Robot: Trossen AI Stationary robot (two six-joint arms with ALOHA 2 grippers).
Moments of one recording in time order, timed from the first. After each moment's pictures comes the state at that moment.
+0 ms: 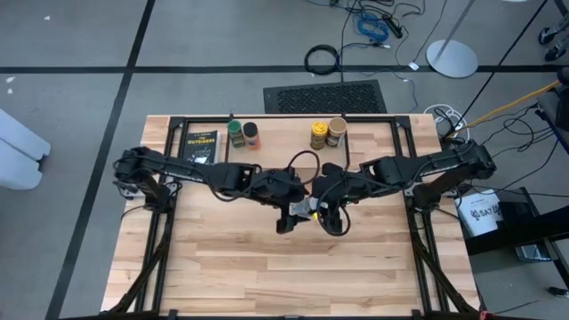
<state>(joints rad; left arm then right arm) -0.13 1.69 1.48 -0.39 -0.01 -0.09 0.21 1.46 1.45 -0.79 0.10 0.29</state>
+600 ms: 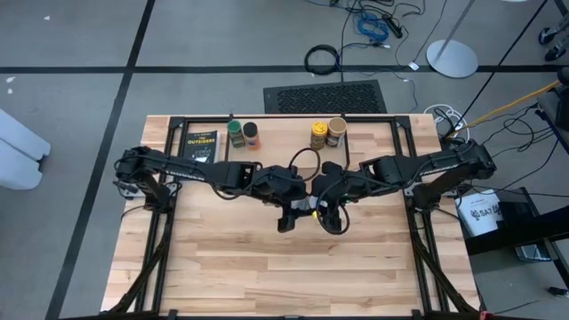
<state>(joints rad) -0.11 1.70 1.48 -0.35 0.04 -0.09 0.21 1.46 1.45 -0.79 0.11 0.29</state>
